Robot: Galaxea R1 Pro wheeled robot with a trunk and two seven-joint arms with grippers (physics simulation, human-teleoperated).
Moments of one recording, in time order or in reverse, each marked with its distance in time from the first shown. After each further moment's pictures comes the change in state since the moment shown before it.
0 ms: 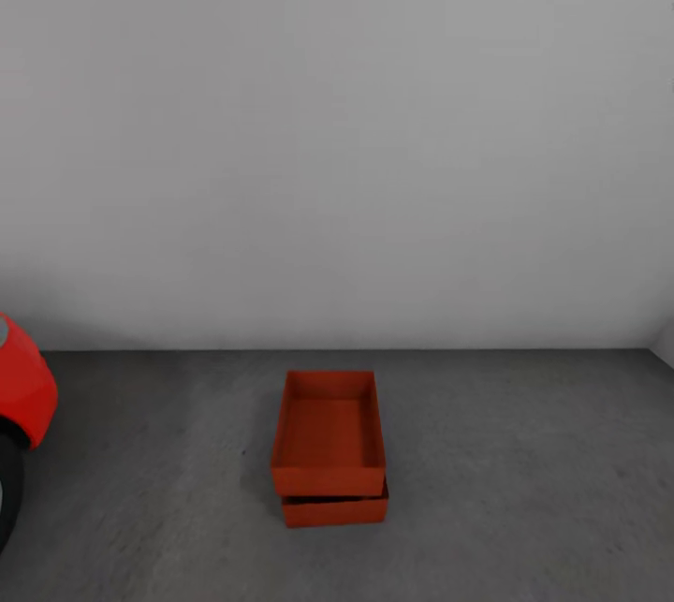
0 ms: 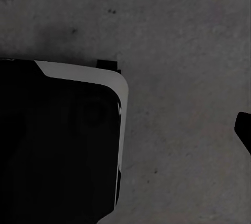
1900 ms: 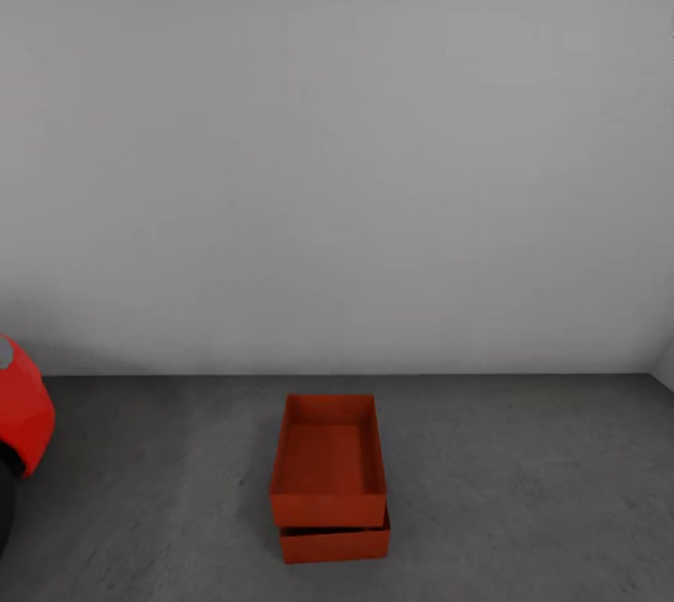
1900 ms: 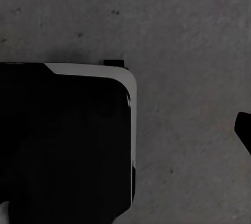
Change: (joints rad) left arm 0.215 0.034 0.002 -0.004 0.000 -0.052 -0.135; right arm 0.098 -0.005 -0.006 0.000 -0.084 -0.055 0.037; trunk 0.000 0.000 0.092
